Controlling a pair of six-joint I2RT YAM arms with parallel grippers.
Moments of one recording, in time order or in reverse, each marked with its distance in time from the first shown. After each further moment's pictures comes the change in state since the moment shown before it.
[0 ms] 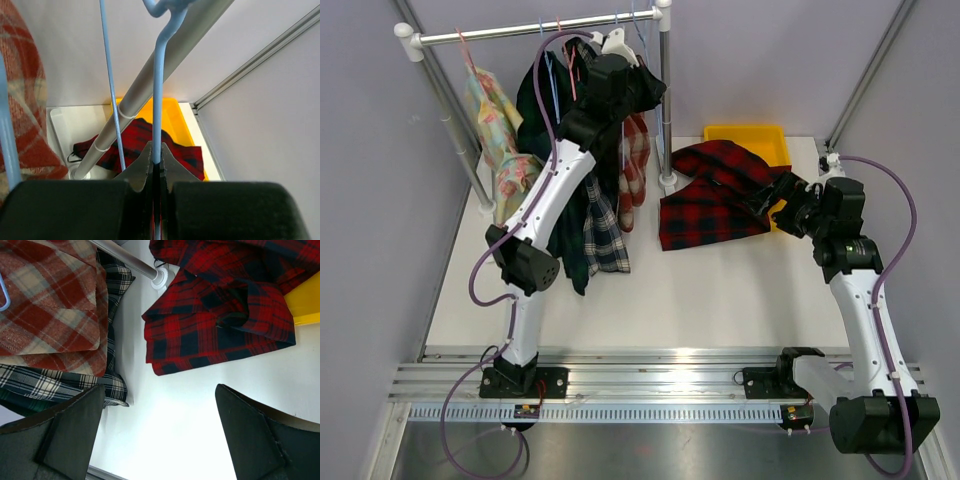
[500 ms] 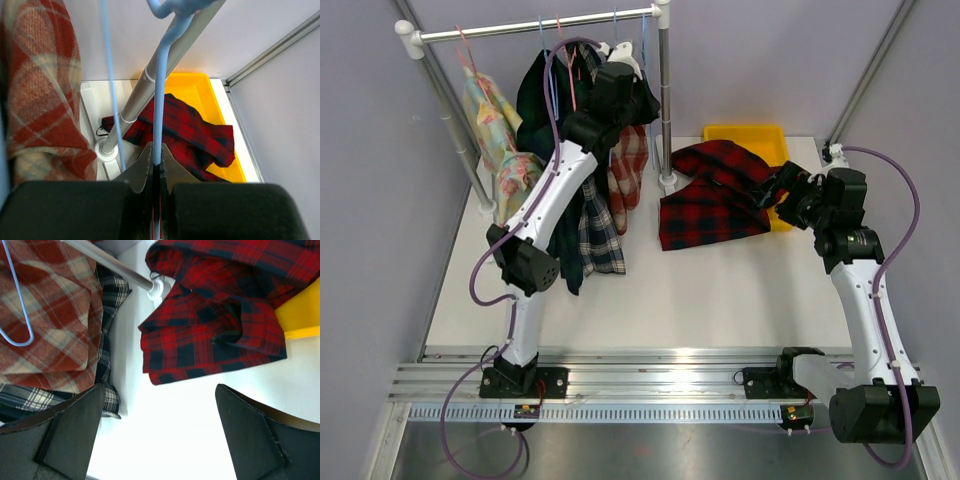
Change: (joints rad) left arm -0.019 -0.013 -0.020 -0.141 -0.054 0.074; right arm -0.009 0.059 0.074 0.002 0.027 -0.016
